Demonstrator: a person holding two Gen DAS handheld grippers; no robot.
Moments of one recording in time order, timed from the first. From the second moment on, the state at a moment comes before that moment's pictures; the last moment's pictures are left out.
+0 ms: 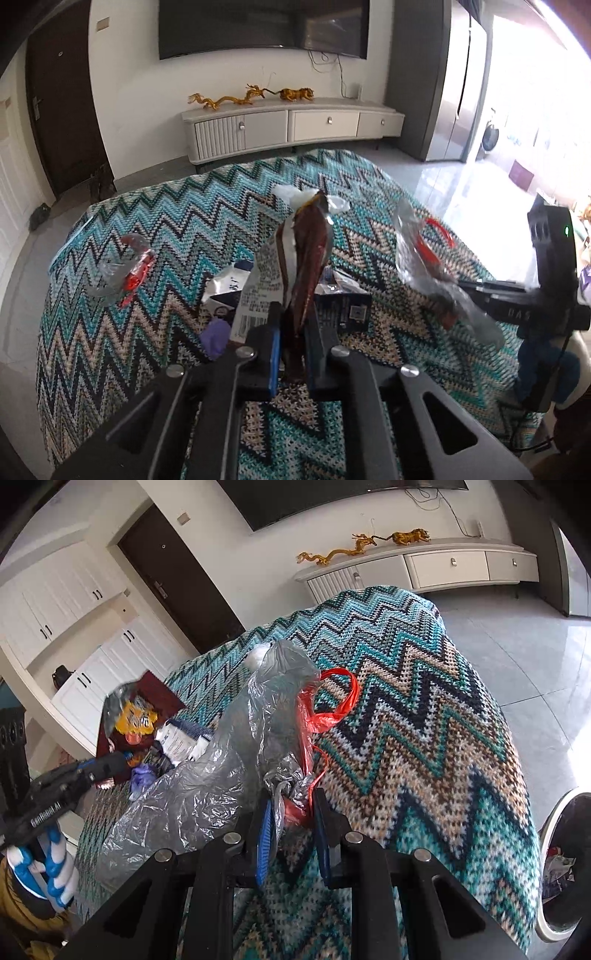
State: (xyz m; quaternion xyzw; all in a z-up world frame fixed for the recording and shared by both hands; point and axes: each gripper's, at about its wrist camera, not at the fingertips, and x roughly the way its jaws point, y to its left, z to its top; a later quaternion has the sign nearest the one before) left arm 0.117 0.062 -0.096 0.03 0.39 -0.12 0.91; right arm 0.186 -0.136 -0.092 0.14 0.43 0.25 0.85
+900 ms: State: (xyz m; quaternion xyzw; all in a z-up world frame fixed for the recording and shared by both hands) left arm 0.021 0.053 0.010 0.06 0.27 -0.11 0.96; right arm 0.086 -0.176 -0.007 0.14 0.33 0.25 0.90
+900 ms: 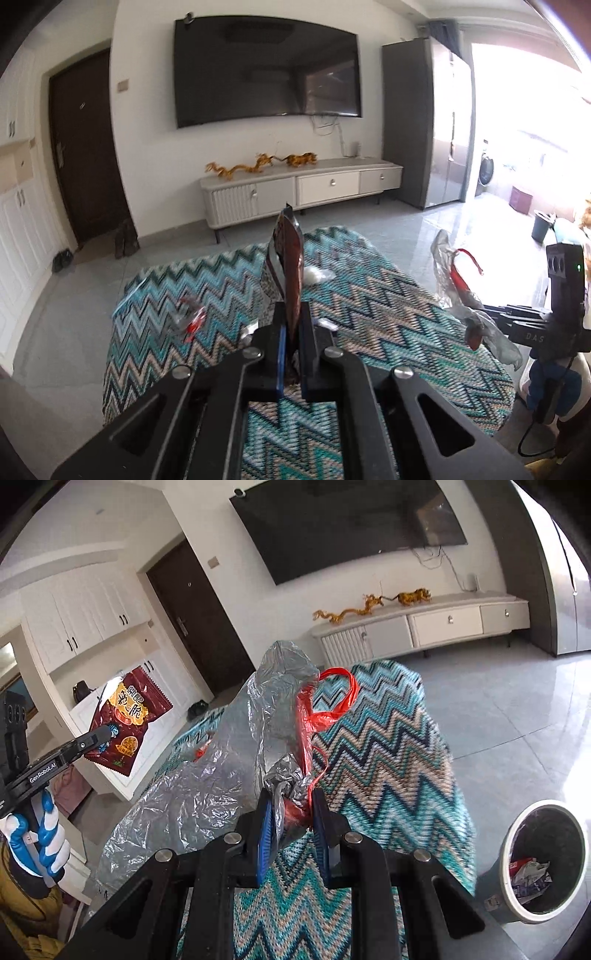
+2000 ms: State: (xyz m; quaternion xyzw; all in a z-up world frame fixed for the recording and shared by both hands) left arm 0.052 -0.251 -0.045 0.25 0.29 -0.31 0.87; right arm 0.054 -0.389 -0.065 0.25 0.32 0.06 0.91
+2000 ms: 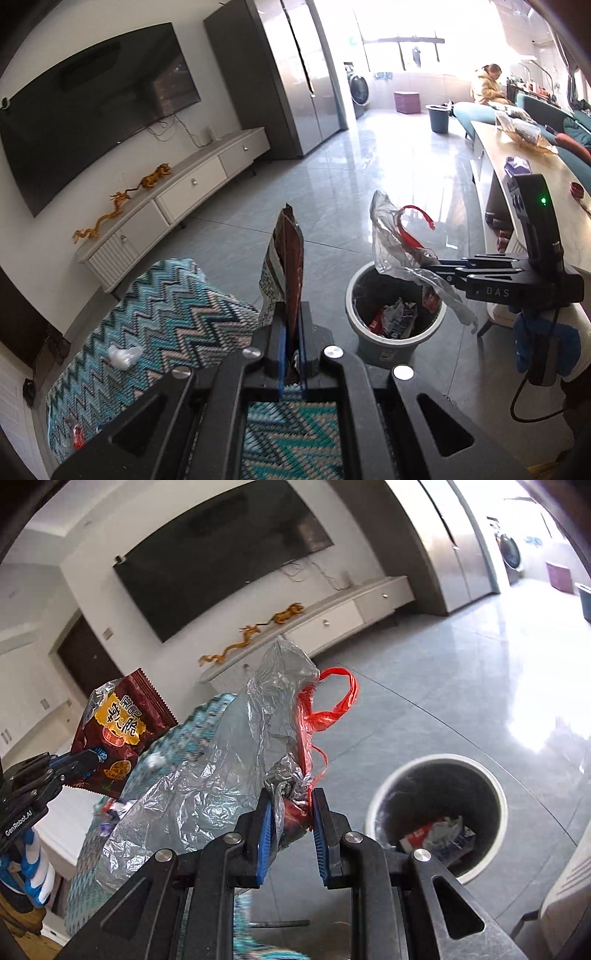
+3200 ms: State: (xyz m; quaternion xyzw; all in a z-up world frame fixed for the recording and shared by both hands) left arm 0.176 -0.435 -0.189 0.10 0.54 -0.40 0.73; right arm 0.102 -0.503 -0.220 0.28 0.47 -0.13 0.83
